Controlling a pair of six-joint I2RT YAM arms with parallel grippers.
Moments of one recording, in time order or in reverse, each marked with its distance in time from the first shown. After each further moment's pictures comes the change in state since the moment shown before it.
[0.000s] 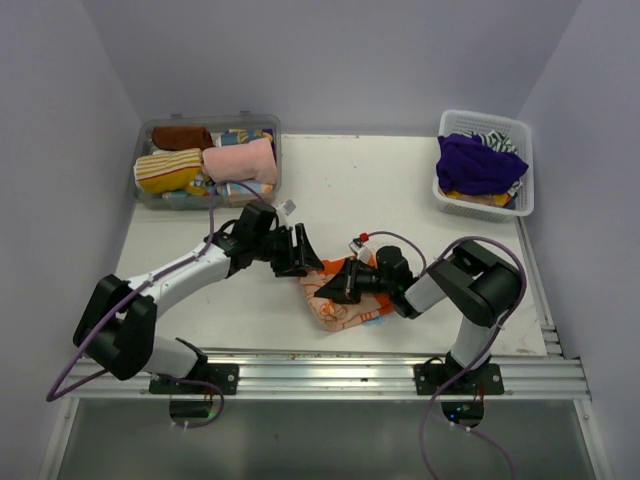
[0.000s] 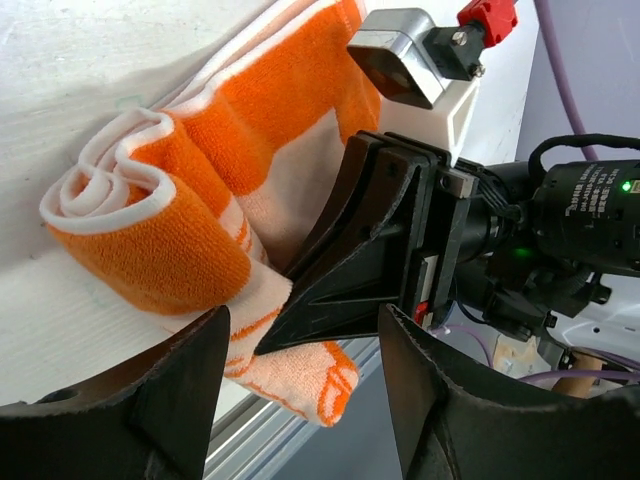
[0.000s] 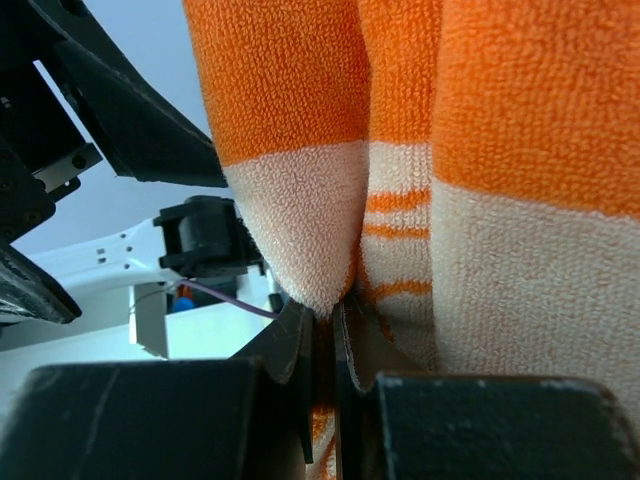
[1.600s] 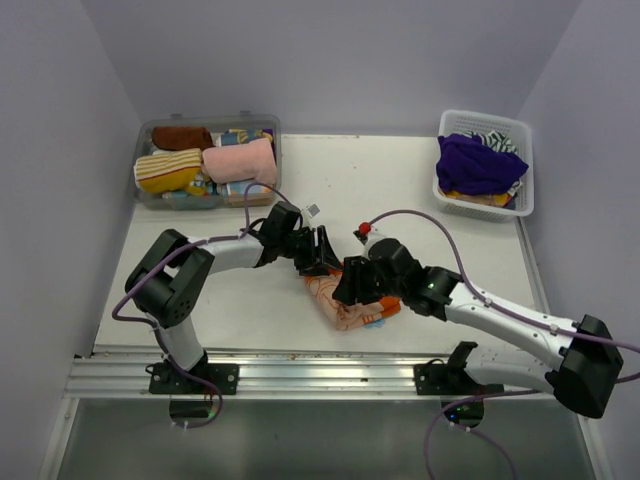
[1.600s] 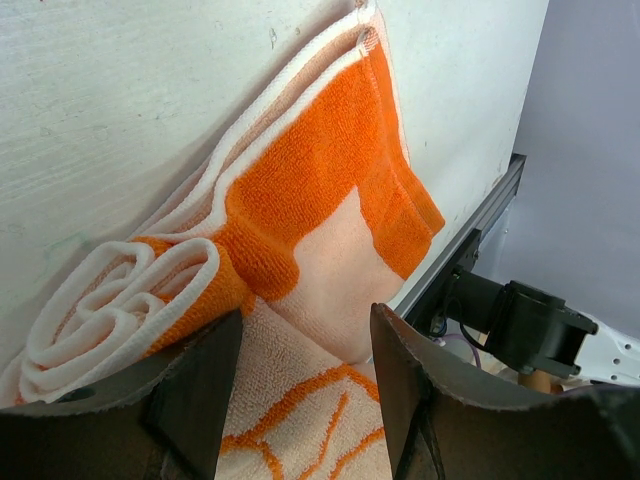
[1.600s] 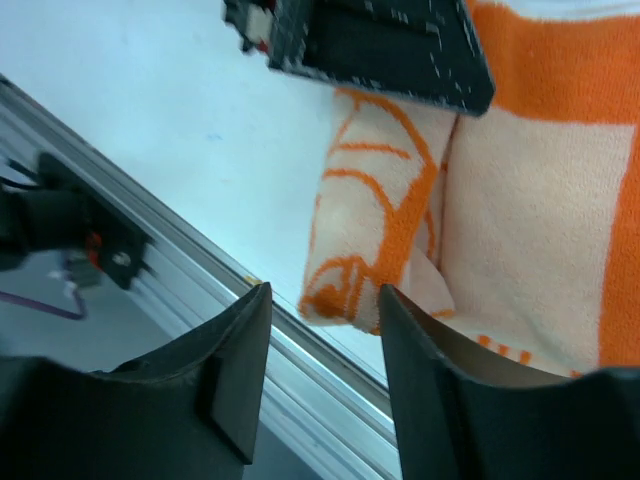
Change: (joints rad) left arm -0.045 0.379 0.082 0.285 0.096 -0.041; right arm 0.223 -0.694 0.307 -1.317 0.615 -0.585
